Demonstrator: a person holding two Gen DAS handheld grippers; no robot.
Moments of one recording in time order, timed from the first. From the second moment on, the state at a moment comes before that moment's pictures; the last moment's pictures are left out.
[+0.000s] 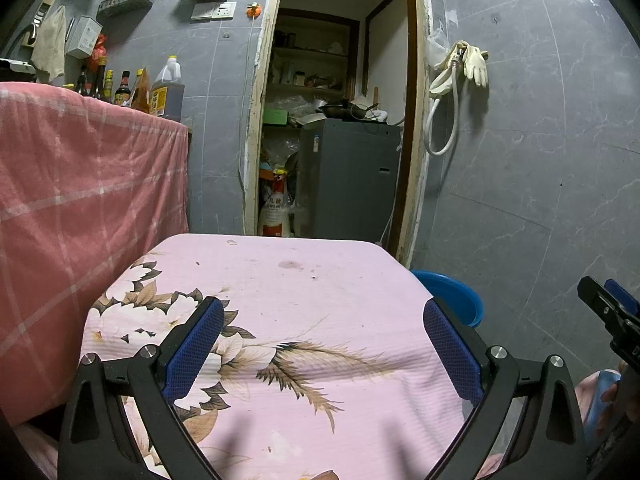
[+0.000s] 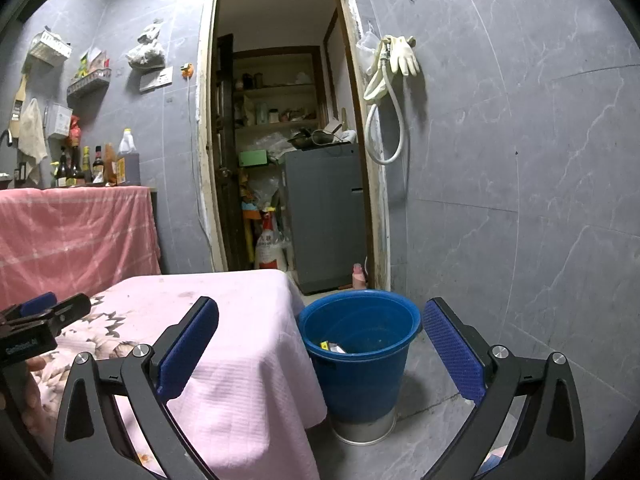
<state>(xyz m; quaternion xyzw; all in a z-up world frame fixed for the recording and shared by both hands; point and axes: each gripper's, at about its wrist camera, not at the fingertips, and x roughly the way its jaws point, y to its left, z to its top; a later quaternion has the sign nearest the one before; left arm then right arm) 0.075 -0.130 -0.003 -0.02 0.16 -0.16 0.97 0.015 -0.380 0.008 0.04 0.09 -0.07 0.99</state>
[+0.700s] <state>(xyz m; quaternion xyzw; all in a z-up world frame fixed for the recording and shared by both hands) 0.075 -0.124 -0.003 -0.01 0.16 -0.15 0.98 0.015 -0.380 0.007 0.04 0.09 -0.07 0.99</state>
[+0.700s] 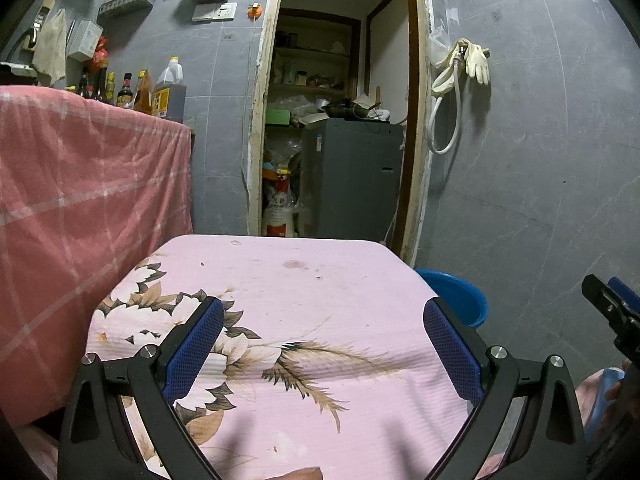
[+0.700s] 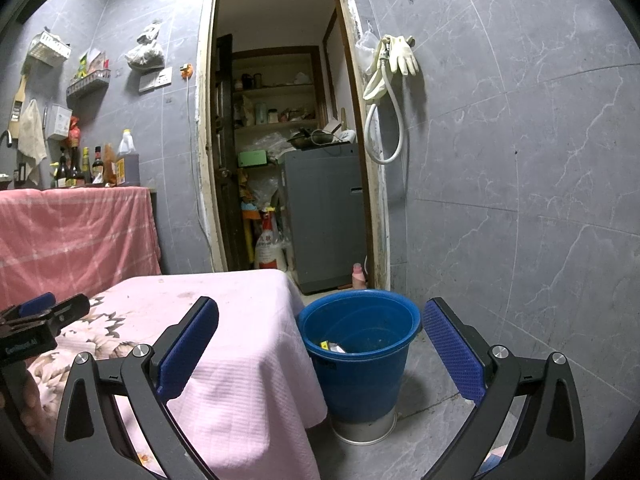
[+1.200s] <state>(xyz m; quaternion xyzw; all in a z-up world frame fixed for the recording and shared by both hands) 0.077 -0.123 -0.004 -0.01 0.16 -0.15 0.98 0.015 -0.379 0.008 0.04 0.09 -0.07 0.99</state>
